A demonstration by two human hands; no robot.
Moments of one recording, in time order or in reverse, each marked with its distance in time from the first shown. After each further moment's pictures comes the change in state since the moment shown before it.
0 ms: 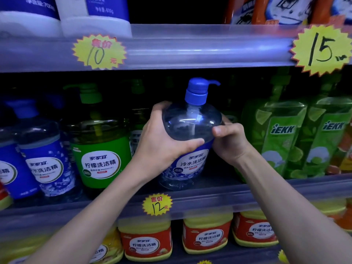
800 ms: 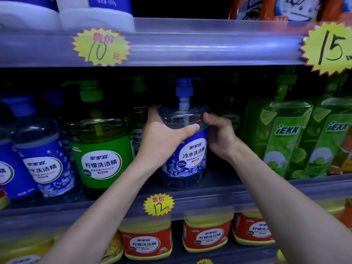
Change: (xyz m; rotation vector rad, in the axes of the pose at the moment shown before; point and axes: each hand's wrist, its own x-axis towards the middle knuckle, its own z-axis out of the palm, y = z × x) left_hand 0.018 -0.023 0.010 -0.070 0.117 -0.232; right_hand 0.022 0.022 -0.008 0.038 0.149 0.136
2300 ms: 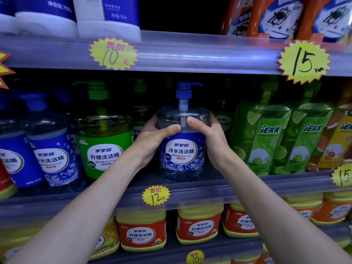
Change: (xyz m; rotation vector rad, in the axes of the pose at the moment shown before) left_hand 0.005 -0.027 -0.018 -0.488 -0.357 -0.153; right_hand -0.041 -0.001 0.032 -0.326 0.328 -0.137
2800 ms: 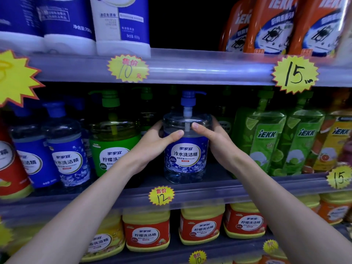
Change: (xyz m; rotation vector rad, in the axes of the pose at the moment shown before) left_hand -0.016 0.022 -0.007 0.363 -0.041 -0.038; right_hand -0.003 -0.017 -0.009 -0.182 -0.091 0.067
